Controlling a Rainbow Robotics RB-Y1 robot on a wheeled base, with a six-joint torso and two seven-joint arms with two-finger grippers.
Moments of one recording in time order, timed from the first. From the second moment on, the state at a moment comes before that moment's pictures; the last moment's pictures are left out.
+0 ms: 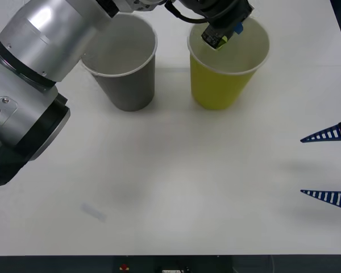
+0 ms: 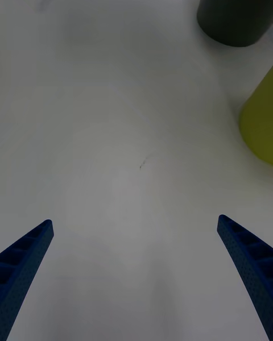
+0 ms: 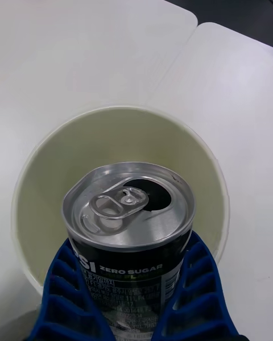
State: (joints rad) right arm 0.26 -1.13 -0.26 -2.01 1.31 -1.13 -0.09; left arm -1.44 0.27 -0.51 -1.20 -2.29 -1.30 1.43
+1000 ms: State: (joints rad) right arm 0.26 -1.13 -0.26 -2.01 1.31 -1.13 -0.09; left arm -1.39 0.28 -0.46 -1.19 -2.25 -1.27 1.29
